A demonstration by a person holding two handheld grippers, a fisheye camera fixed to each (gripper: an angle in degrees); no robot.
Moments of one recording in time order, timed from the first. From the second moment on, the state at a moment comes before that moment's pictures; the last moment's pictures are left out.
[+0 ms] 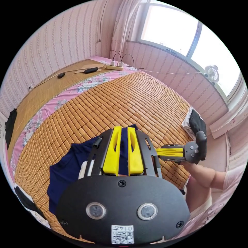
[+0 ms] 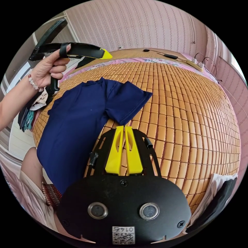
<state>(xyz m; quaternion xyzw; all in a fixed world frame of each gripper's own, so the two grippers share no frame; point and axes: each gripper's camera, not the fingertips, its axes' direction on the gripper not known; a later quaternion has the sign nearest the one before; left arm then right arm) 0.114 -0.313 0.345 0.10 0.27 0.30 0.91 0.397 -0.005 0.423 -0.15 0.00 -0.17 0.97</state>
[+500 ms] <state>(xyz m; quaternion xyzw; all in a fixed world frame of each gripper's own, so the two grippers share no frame) -0.177 -0.038 0.359 -0.06 0.20 0.11 0.97 0.306 0.027 0.349 -0.15 -0.04 -0.23 0.96</state>
